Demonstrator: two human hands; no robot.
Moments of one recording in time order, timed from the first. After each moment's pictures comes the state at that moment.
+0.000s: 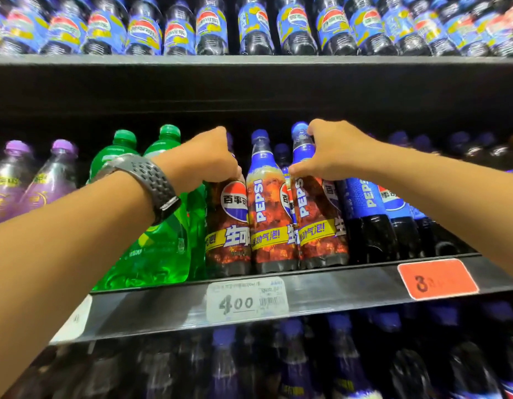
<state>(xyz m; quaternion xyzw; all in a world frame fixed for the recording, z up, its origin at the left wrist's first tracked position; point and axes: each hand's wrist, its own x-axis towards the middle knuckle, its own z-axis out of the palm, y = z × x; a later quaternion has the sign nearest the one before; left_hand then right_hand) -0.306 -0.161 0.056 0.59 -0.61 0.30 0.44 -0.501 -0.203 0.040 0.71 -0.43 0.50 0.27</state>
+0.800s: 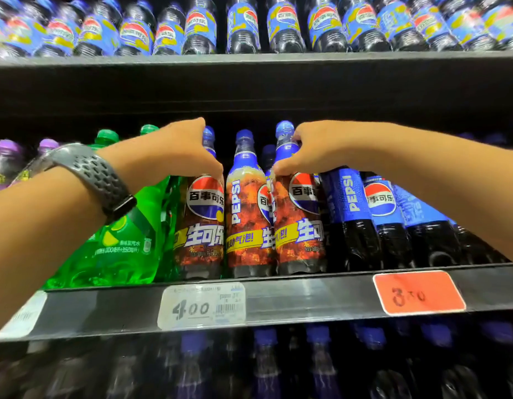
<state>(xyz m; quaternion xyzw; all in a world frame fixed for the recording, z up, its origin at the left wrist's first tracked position) -0.317 -0.147 0.053 0.61 -0.58 0.33 0.42 -0.520 -0.205 0.051 0.77 -0.42 0.41 0.24</state>
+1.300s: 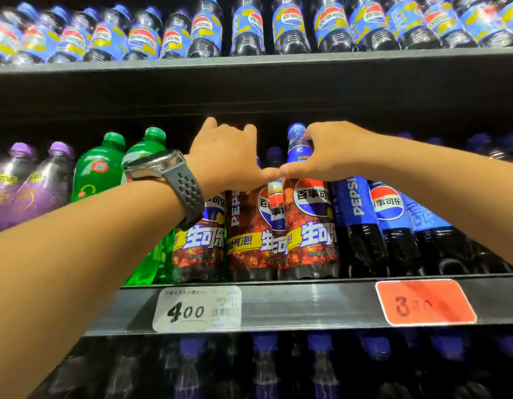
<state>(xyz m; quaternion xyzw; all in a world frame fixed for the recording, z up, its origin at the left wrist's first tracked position) -0.360 -0.188 0.052 0.59 -0.48 0.62 0.22 -0.531 -0.212 0.044 0.77 -0.38 0.43 0.29</state>
